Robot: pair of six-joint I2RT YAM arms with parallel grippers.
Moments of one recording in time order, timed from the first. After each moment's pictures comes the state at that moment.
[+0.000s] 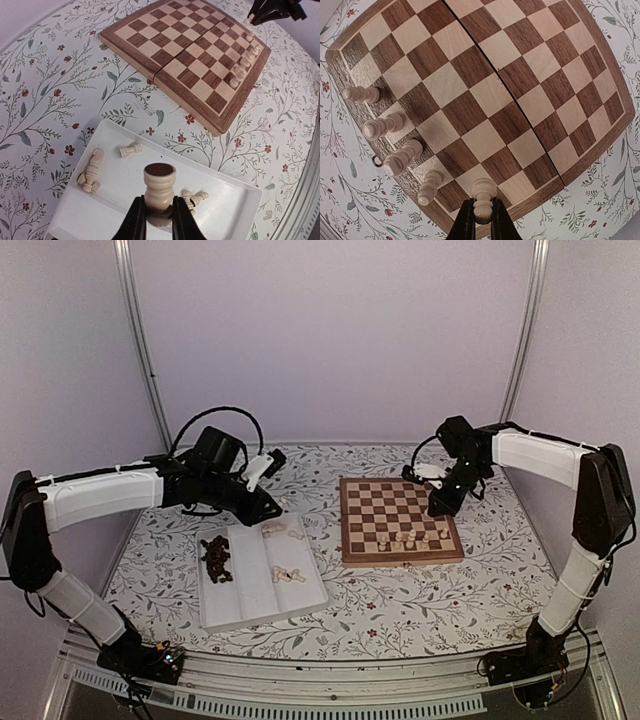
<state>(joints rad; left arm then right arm) -0.64 1.50 1.08 -0.37 0.24 0.04 0.41 1.76 1.38 -0.86 -0.13 -0.60</state>
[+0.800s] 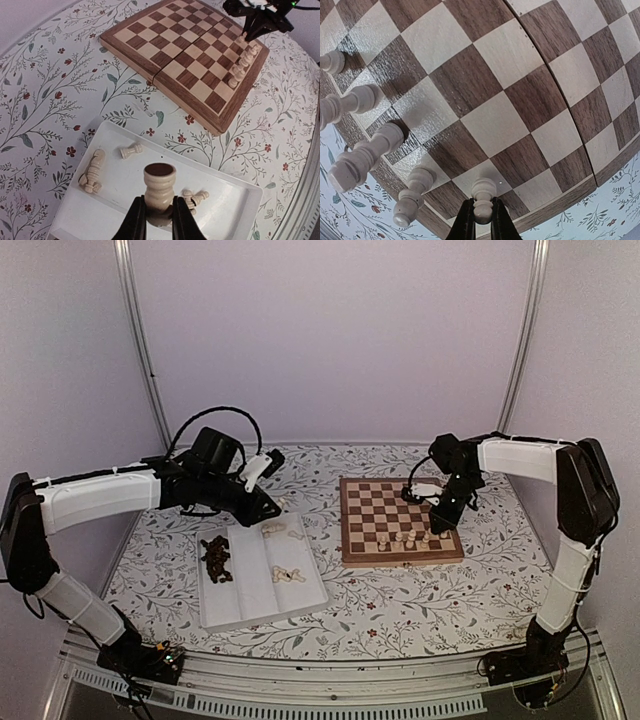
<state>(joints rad) -0.64 1.48 1.06 -0.35 0.24 0.06 0.41 1.87 1.36 -0.90 -0.07 -0.61</state>
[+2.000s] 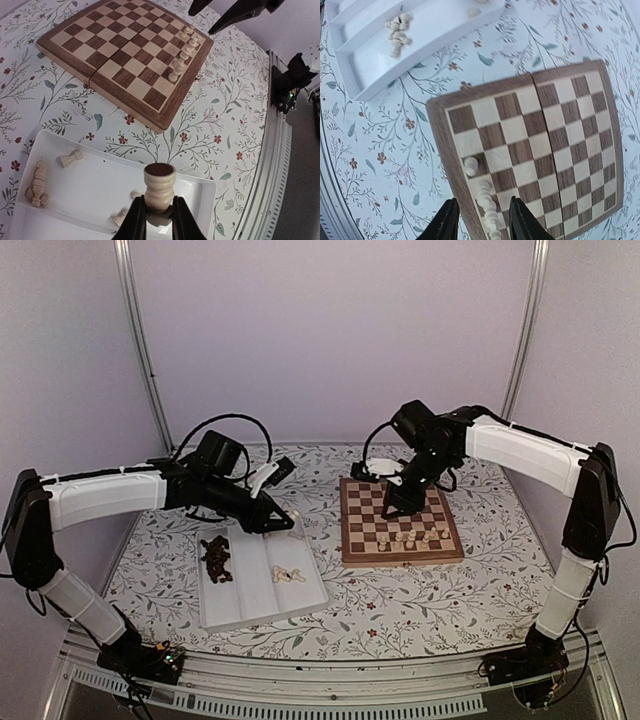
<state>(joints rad) -0.64 1.51 1.05 -0.35 0.50 0.05 0.62 1.81 1.61 -0.99 -0.24 -0.65</state>
